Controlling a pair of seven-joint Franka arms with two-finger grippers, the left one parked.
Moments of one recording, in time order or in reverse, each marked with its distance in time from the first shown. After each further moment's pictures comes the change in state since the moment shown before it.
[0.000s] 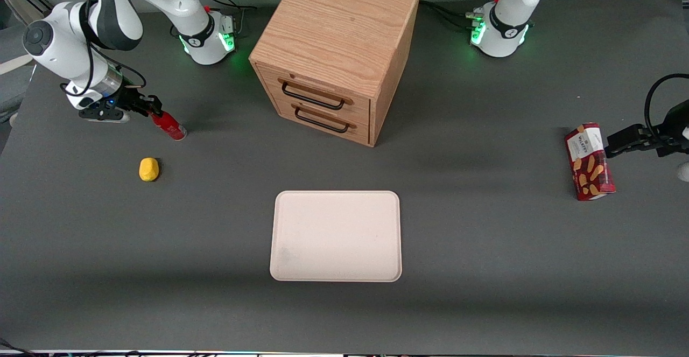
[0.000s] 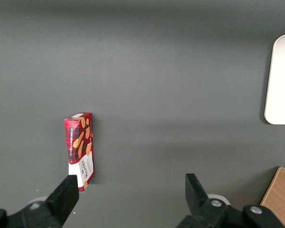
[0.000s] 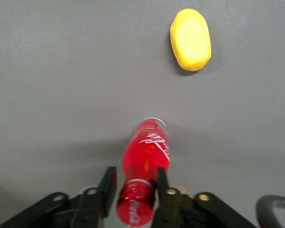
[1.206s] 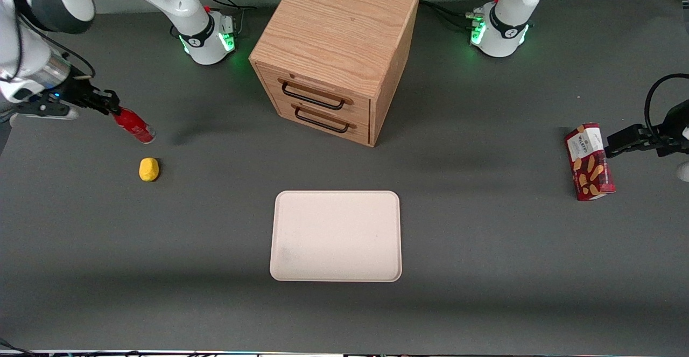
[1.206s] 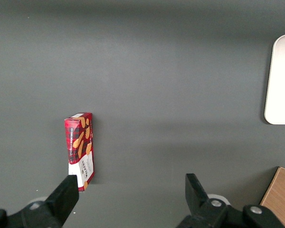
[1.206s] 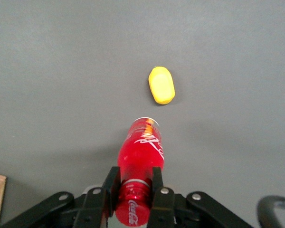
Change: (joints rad) arm 0.002 -0.012 0.019 0.394 -0.026 -0.378 -0.003
